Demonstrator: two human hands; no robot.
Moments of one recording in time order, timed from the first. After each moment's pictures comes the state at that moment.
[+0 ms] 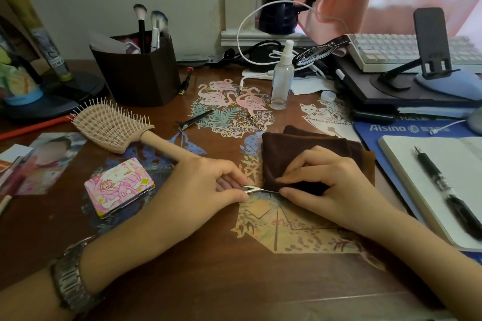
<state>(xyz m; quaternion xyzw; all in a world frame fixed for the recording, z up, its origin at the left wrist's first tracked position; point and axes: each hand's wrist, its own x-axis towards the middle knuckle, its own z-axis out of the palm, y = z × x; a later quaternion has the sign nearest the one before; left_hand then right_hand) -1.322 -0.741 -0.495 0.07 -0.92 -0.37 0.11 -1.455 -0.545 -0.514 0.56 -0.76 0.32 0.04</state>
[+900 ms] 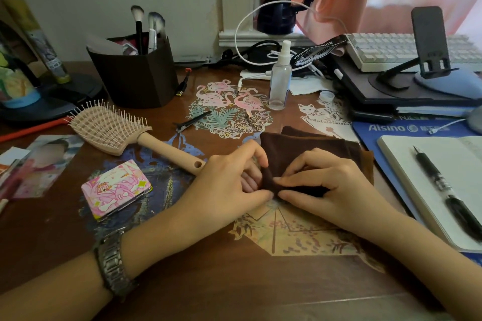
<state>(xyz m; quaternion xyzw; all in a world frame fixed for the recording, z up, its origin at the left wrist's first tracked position) -1.347 -0.725 -0.505 0.00 -0.92 -0.35 0.15 -1.455 -0.542 -0.514 0.57 -0.75 0.32 0.05</state>
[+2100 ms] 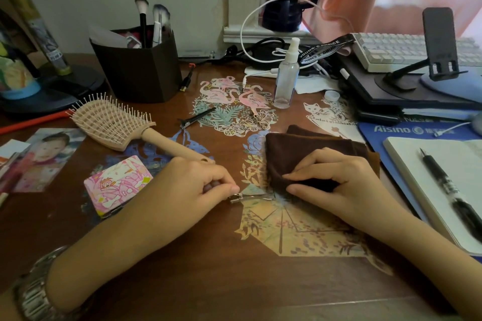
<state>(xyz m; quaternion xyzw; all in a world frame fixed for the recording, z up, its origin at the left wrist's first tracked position) -1.309 -0.760 -0.493 0.03 -0.95 -0.29 0.10 -1.457 -0.543 -0.514 0.54 -0.76 0.36 0.03</state>
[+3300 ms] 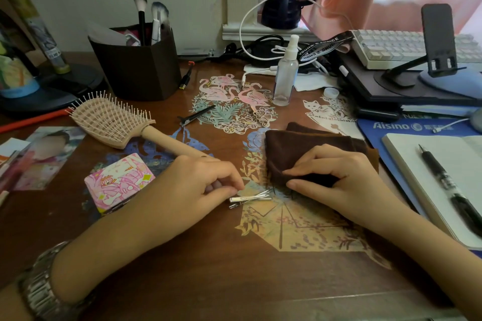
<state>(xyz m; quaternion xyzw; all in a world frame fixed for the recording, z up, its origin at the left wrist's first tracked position) -1.309 -0.763 -0.494 -0.02 -0.96 -0.28 0.09 -1.456 -0.543 -0.512 0.53 -0.76 0.37 0.02</state>
